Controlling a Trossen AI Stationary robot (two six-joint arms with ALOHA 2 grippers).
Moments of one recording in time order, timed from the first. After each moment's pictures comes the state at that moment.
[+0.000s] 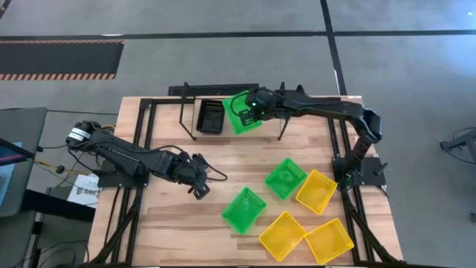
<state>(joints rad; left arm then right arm) -0.29 1.40 1.01 -0.81 -0.27 -0.86 -0.31 1.76 1.62 -0.83 0.33 0.76</state>
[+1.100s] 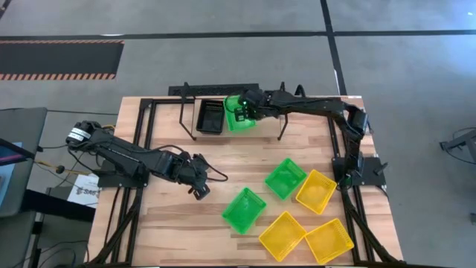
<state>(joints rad) -0.29 1.40 1.01 -0.79 -0.27 -0.84 -0.39 1.91 1.61 -0.77 0.28 0.91</state>
